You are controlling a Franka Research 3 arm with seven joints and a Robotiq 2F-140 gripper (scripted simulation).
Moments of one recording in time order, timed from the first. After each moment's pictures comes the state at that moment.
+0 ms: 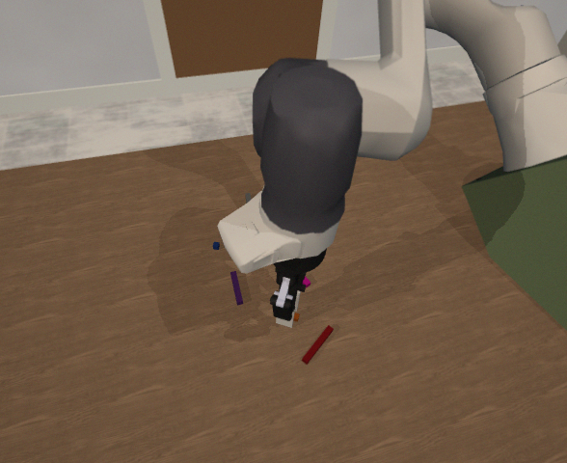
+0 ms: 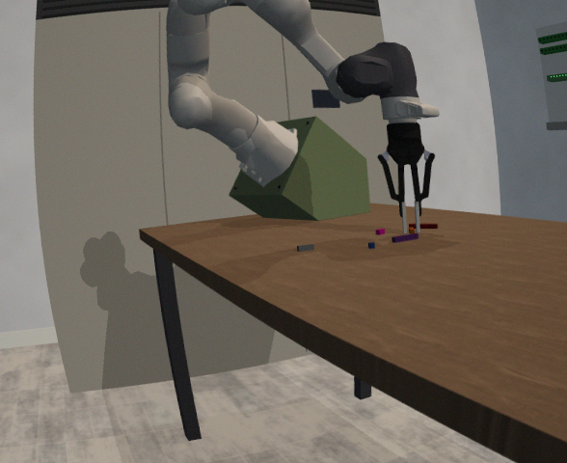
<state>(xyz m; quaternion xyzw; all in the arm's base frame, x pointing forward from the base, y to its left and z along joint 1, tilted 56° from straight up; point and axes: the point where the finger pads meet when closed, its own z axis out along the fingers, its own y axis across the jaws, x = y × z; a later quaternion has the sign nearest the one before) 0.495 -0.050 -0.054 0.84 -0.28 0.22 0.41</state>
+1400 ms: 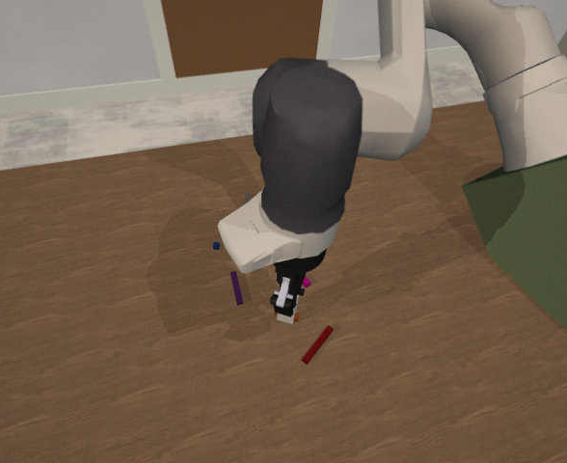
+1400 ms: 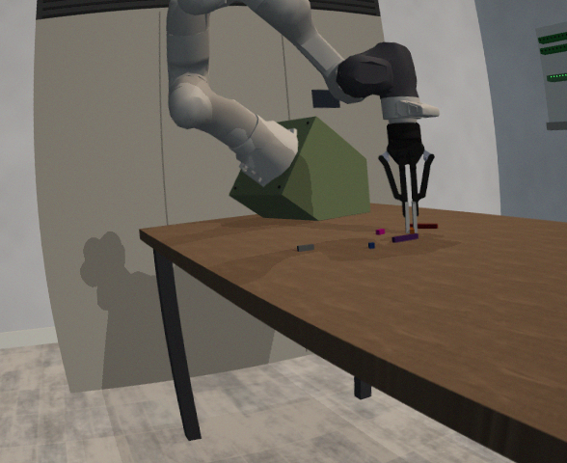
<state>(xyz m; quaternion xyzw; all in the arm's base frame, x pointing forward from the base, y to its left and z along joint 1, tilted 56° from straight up) 0.495 -0.050 -0.054 0.84 -0.28 0.22 0.41</state>
